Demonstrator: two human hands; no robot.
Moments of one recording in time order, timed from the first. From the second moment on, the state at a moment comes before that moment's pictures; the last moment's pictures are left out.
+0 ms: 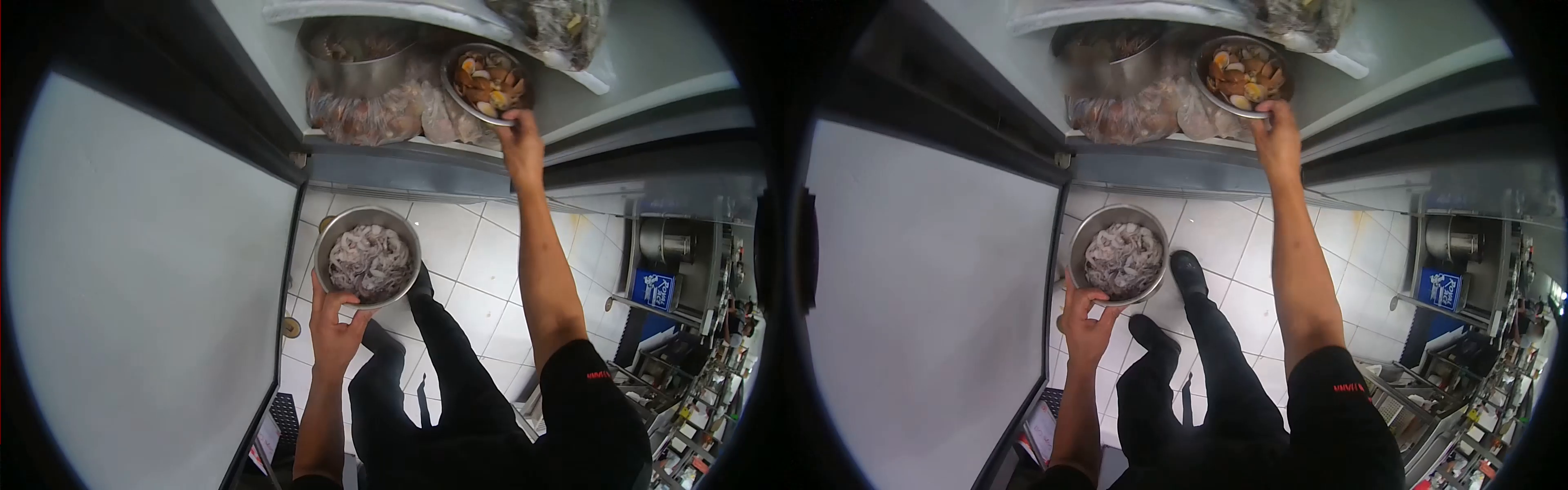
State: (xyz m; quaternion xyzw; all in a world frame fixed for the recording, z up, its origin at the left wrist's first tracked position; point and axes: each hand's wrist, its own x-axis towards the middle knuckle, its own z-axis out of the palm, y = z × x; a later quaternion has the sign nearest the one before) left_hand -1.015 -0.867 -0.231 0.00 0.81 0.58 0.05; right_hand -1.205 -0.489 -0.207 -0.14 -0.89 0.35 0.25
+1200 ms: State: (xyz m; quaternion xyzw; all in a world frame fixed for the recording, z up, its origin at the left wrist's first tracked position) left_hand -1.020 -0.832 -0.178 -0.01 0.80 0.60 0.05; right_hand -1.297 -0.491 -0.191 -0.10 -0.90 0.38 0.19
